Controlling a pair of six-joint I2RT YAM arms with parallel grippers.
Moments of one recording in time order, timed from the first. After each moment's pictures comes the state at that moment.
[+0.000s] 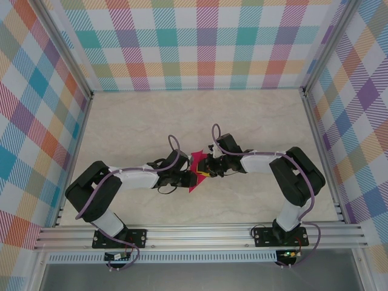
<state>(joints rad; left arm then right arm) -0.77 1.60 0.71 -0.09 0.21 -0.61 0.62 1.74 0.83 0.01 -0.68 0.92</state>
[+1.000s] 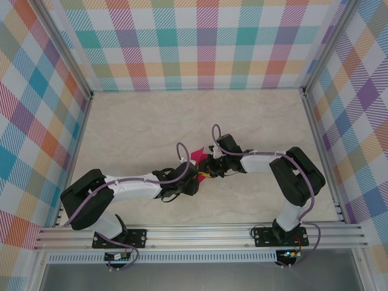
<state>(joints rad) -0.97 1.53 0.72 -0.21 -0.18 -0.61 0.62 1.74 0.83 -0.01 -0.67 0.92</state>
